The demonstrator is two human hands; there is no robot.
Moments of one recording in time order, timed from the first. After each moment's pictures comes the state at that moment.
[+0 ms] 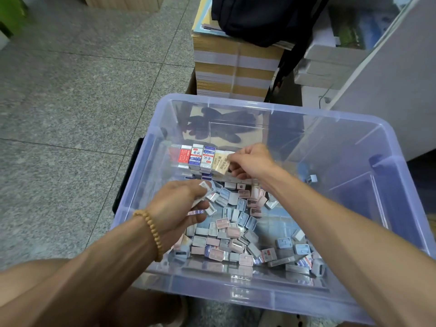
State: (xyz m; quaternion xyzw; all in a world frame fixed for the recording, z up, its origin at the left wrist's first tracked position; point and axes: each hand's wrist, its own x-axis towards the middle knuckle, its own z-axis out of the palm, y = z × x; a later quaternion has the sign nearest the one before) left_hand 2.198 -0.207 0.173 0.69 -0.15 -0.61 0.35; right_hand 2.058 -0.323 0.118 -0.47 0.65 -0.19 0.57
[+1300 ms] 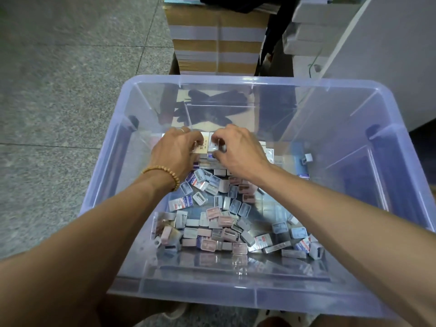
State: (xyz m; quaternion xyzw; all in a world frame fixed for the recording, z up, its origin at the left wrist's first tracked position) left_hand 2.210 -0.293 0.101 0.67 -0.73 -0.10 0.10; right_hand 2.048 -0.318 0.100 -0.81 0.52 -0.13 0.23
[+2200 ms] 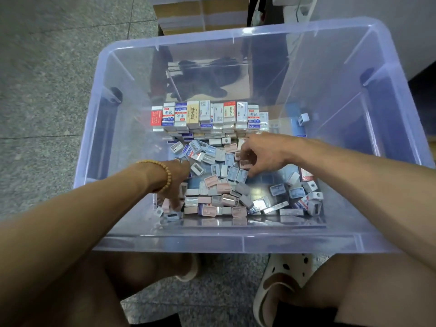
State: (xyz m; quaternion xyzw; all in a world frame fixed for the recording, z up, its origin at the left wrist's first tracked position) left_hand 2.201 -0.242 0.094 0.54 -0.67 -0.28 -0.42; right_hand 1.980 -0.287 0.093 -0.79 0.43 0.20 0.38
